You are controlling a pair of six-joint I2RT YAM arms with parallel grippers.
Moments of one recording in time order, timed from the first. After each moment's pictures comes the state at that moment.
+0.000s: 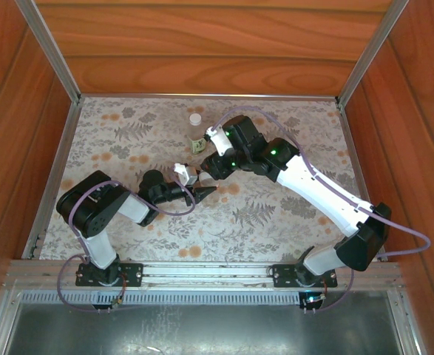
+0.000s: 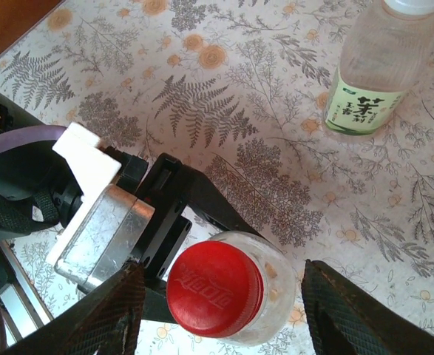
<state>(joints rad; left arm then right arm) -0.63 1.76 0.41 1.31 0.66 -0.05 0.84 1.46 1.45 -0.79 -0.15 0.07</state>
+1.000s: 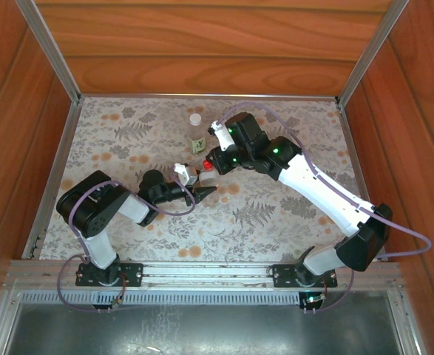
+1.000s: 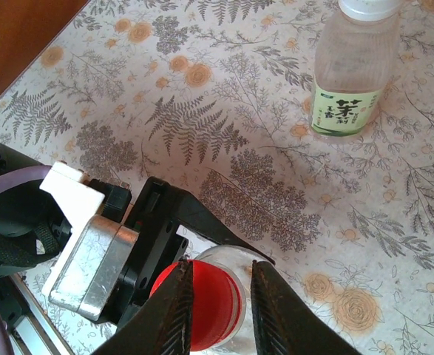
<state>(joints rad) -0.63 1.76 0.41 1.31 0.66 -0.05 0.82 1.45 1.45 -0.77 -0.13 0.16</state>
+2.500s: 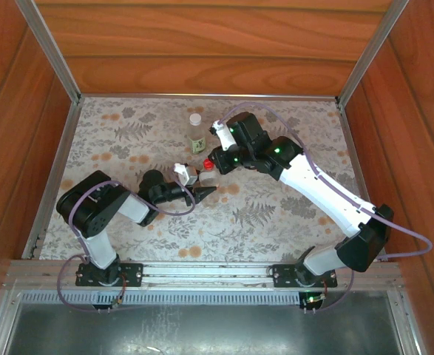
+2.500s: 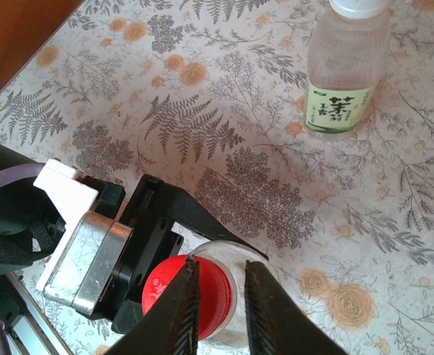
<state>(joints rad) -0.63 1.76 0.41 1.30 0.66 -0.05 0.81 1.45 1.45 -0.78 -0.13 0.16</state>
